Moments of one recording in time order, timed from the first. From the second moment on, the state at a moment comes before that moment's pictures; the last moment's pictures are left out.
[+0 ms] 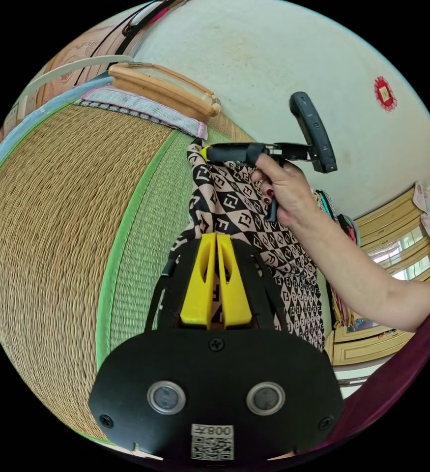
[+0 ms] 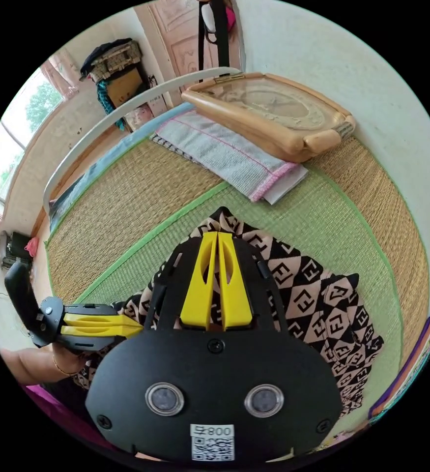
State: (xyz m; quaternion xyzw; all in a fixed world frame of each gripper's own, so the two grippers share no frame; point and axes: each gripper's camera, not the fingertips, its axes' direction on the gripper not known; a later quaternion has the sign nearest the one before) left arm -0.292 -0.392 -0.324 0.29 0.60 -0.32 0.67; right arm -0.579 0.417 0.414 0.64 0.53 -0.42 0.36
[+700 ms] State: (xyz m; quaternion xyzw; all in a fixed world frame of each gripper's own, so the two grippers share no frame) left arm -0.329 -0.363 -0.353 0.29 0.58 -0.30 0.70; right arm -0.456 0.432 0.445 0.63 0.44 -0.49 0.41
